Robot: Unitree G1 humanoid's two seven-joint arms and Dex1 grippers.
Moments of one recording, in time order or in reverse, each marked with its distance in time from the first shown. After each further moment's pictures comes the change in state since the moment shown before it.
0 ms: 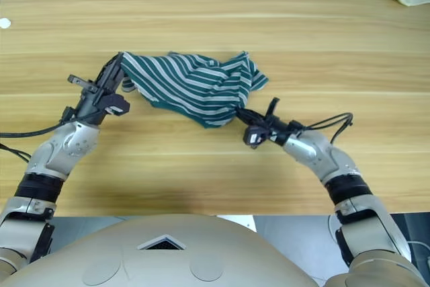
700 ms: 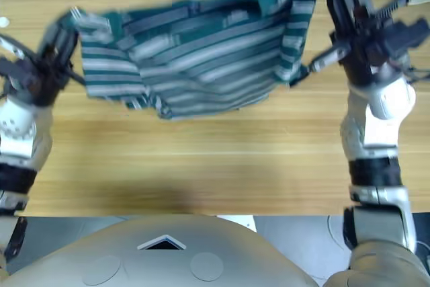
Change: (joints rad) left arm -0.298 0.107 -0.022 0.113 -1.163 -0.122 -0.686; right arm -0.355 0.076 -0.329 -0.158 0.899 0.099 0.238
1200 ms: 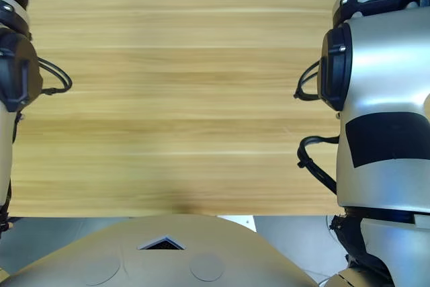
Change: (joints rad) left arm -1.092 -0.255 0.111 0.940 0.404 0.328 0.521; right arm -1.048 0.211 0.077 1.022 -0.615 0.154 -0.956
